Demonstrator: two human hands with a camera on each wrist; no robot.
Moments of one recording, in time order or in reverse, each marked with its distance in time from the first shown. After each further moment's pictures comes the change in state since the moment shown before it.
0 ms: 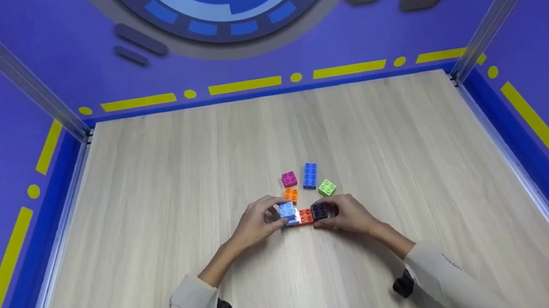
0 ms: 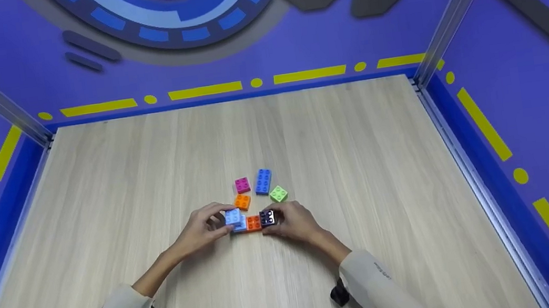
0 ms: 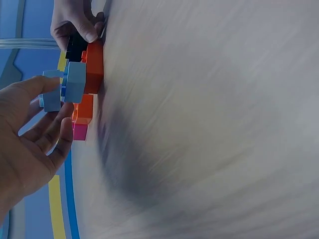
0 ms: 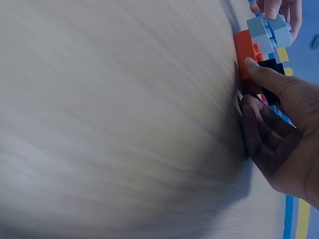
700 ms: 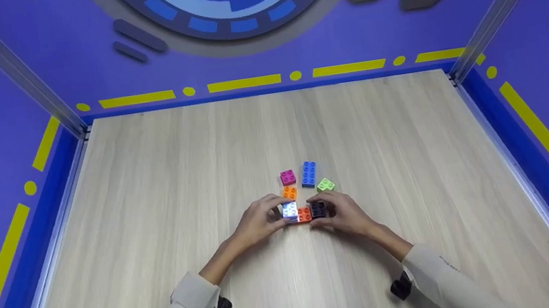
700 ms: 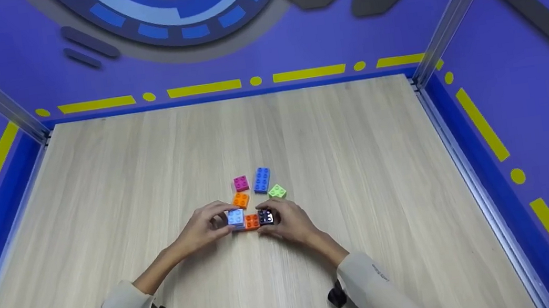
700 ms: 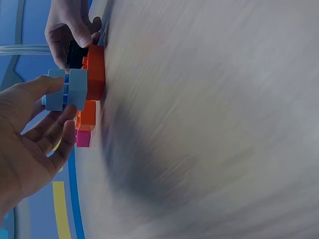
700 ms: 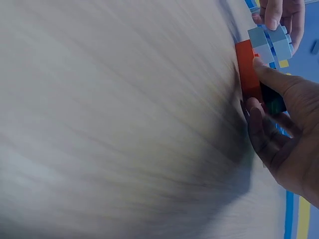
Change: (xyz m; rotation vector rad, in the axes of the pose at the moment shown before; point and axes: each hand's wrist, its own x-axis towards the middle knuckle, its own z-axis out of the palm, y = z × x) left_hand 0.002 0.006 0.004 0.082 -0.031 0.024; right_hand -0.005 -0.004 0.006 -0.032 0.082 -0.150
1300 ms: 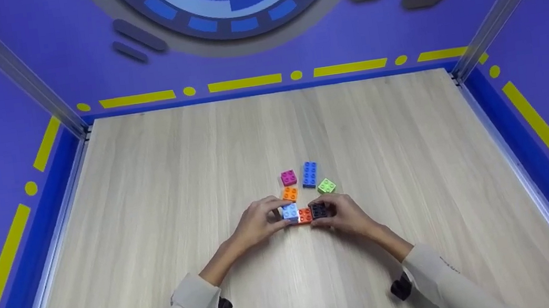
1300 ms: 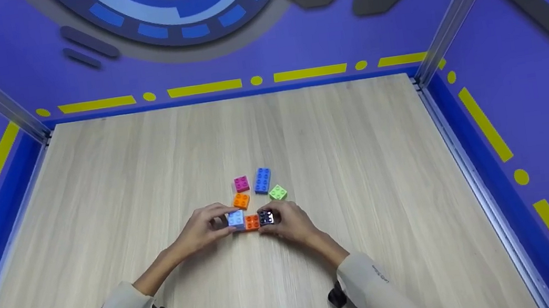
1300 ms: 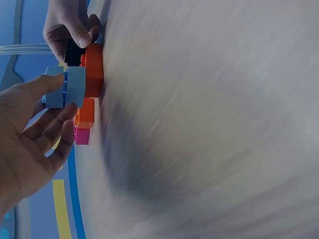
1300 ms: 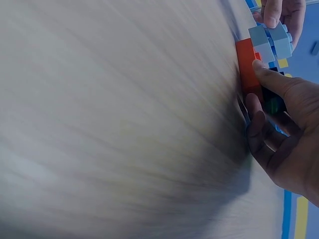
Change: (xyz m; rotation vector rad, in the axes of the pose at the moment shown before) left_hand -0.001 0.000 -0.002 0.038 0.006 0.003; right_hand 0.004 -0.001 0.000 0.101 -0.028 0.115
